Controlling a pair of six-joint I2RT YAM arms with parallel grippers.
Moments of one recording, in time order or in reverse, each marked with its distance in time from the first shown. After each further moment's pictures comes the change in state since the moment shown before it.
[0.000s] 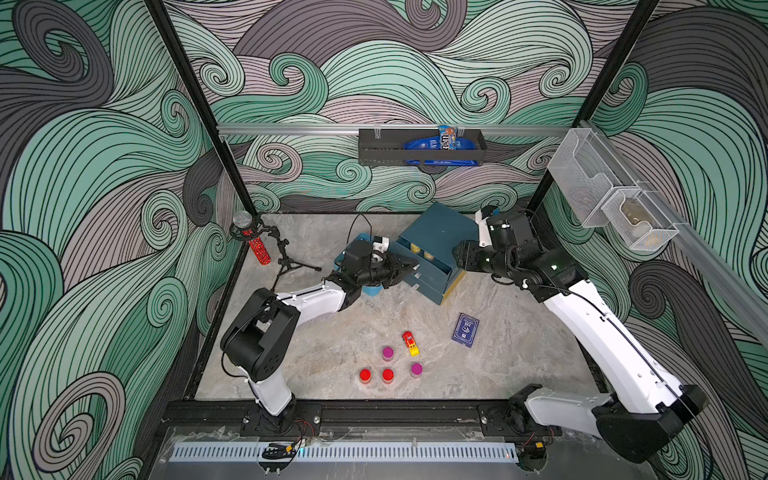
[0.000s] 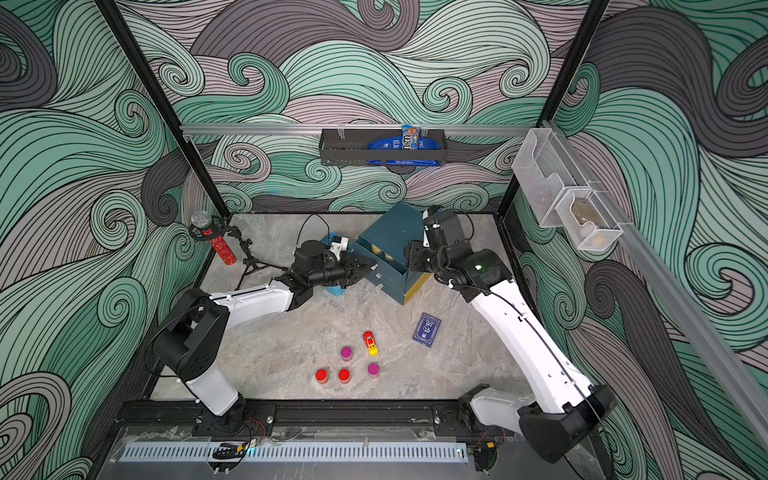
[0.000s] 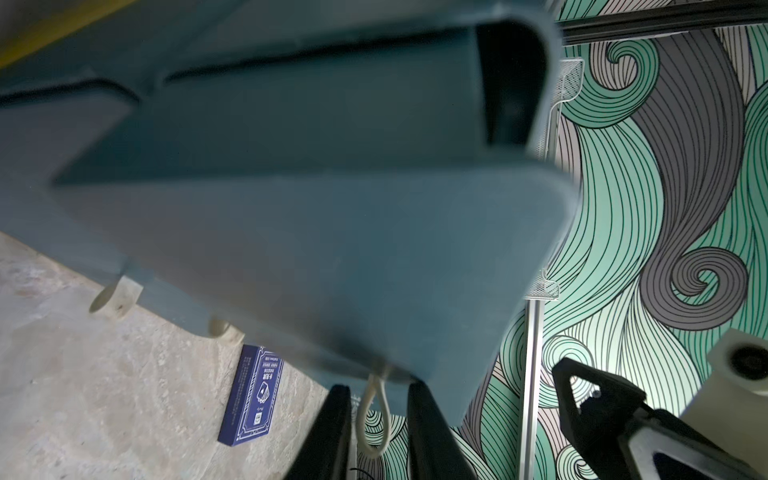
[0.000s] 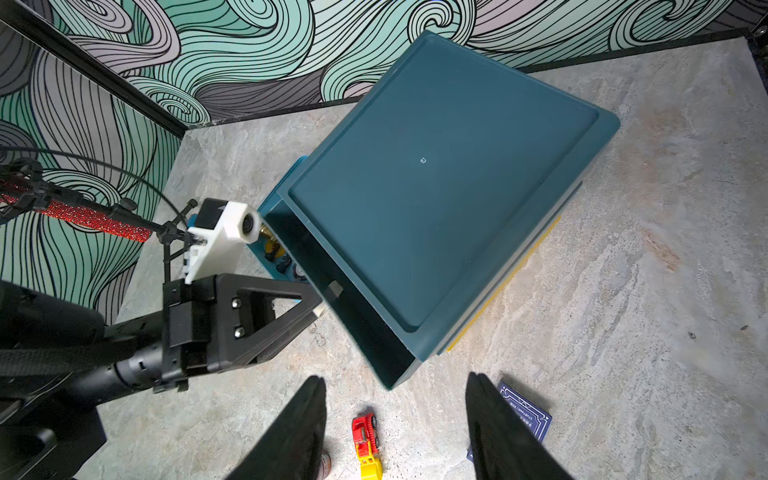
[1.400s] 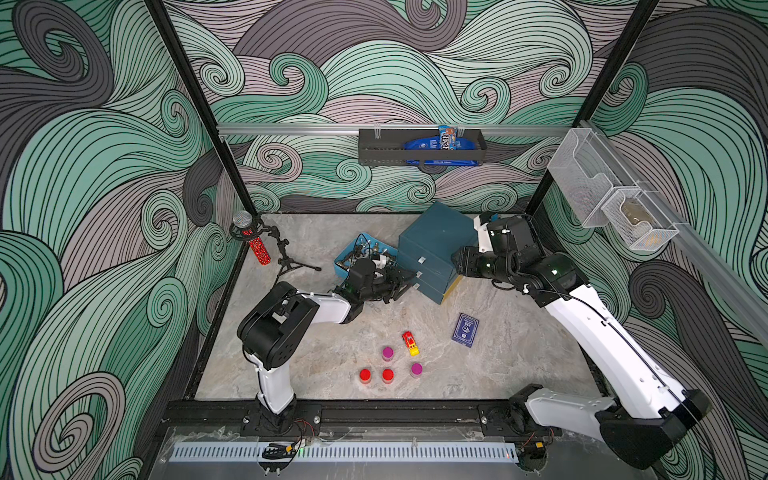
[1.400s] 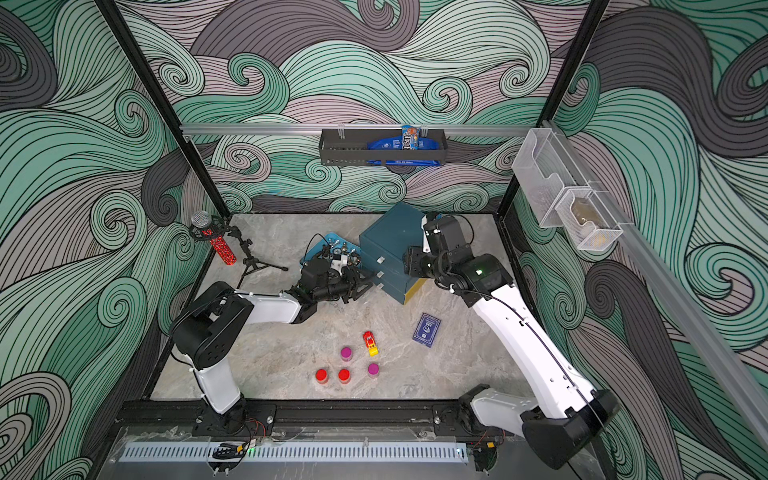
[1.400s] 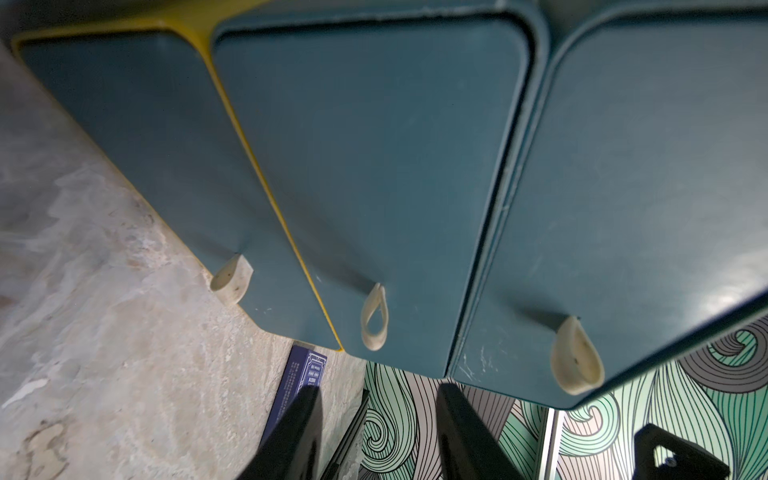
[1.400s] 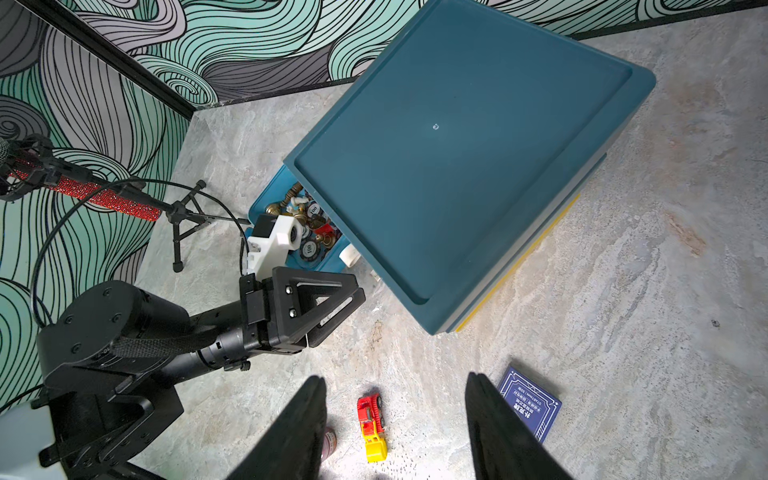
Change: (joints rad) left arm -0.031 0.098 -0.168 0.236 -0.092 -0.114; right arm 0.000 -0.023 -0.053 0.000 -0.048 0.002
